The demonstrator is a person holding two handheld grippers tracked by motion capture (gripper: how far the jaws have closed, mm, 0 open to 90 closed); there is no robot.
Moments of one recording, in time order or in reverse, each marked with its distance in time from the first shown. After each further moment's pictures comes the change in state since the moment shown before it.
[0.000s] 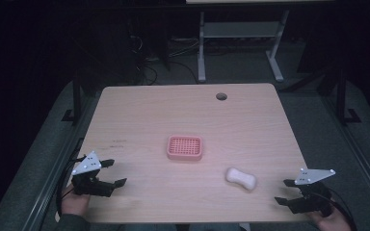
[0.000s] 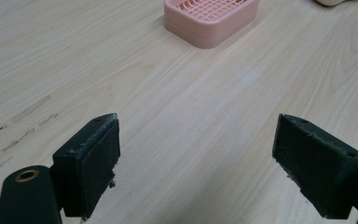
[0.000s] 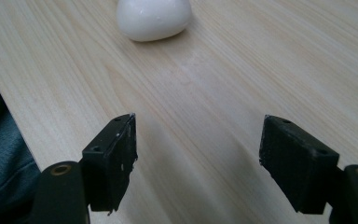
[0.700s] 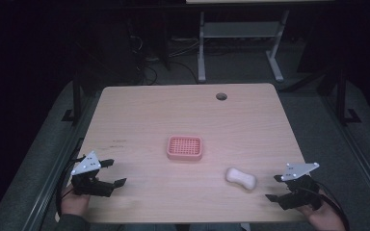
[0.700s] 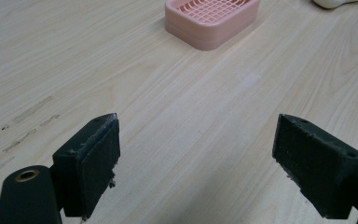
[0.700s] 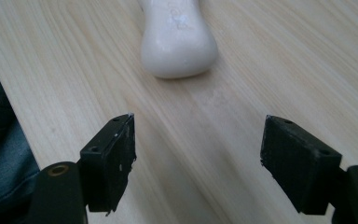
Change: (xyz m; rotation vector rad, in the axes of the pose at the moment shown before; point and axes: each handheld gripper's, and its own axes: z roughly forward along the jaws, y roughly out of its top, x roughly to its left) left arm 0.000 0.000 -0.001 -0.005 0.001 0.005; right arm 0.012 0.036 0.010 0.049 0.014 -0.096
